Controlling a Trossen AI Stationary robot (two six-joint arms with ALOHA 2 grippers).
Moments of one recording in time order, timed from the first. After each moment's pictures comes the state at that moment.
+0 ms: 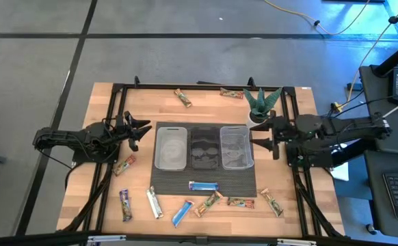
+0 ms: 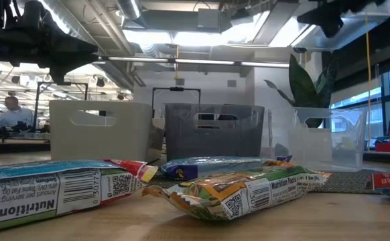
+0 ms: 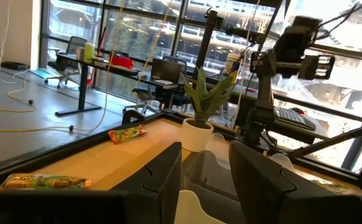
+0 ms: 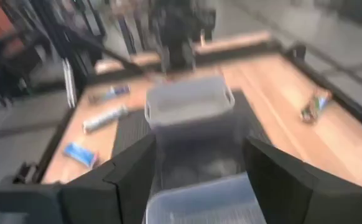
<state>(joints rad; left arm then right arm) -0.03 0.00 0.01 0.11 -0.41 -0.22 0.15 0.68 0.73 -0.39 0.19 0.24</state>
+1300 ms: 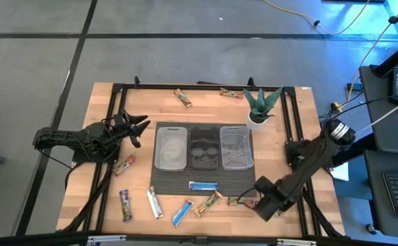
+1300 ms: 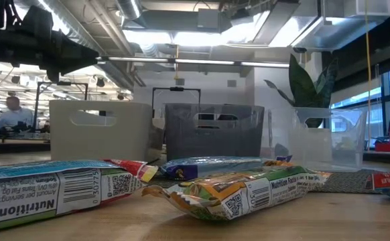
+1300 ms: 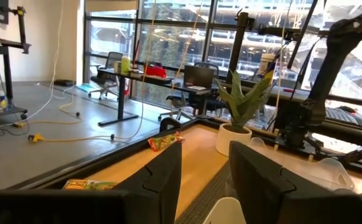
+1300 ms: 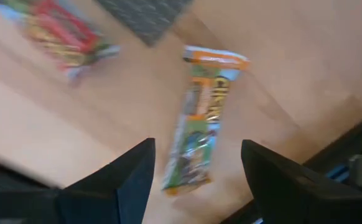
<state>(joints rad) -0.03 0.00 0.01 0.11 -0.56 -0.12 0.83 1.69 1.10 -1.05 -0.15 1.65</state>
